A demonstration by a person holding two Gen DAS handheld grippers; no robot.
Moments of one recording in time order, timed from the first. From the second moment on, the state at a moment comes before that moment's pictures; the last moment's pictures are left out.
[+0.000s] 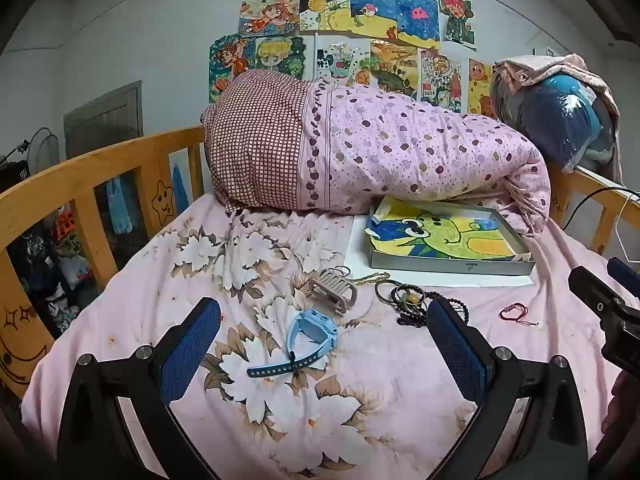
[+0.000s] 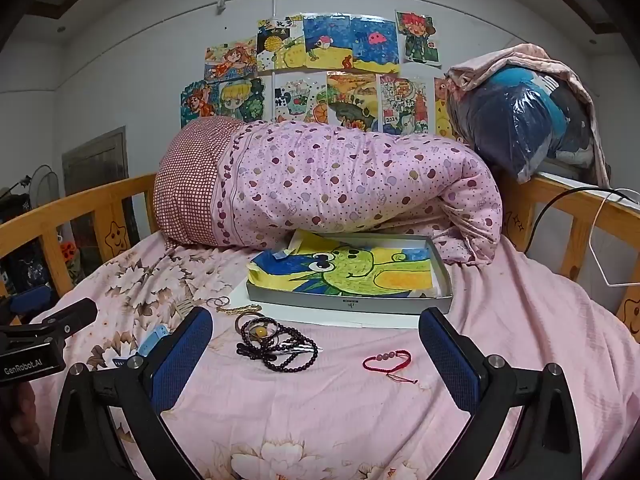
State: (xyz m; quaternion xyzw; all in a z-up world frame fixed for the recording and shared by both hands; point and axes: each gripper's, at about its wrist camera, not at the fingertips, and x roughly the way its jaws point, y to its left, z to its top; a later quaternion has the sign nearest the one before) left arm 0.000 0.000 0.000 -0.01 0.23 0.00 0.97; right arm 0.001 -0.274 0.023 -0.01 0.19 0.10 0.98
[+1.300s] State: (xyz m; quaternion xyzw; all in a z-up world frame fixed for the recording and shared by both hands) left arm 0.000 0.000 0.000 -0.01 0.23 0.00 0.97; right arm 0.001 -0.274 0.023 -0.01 0.20 0.10 0.98
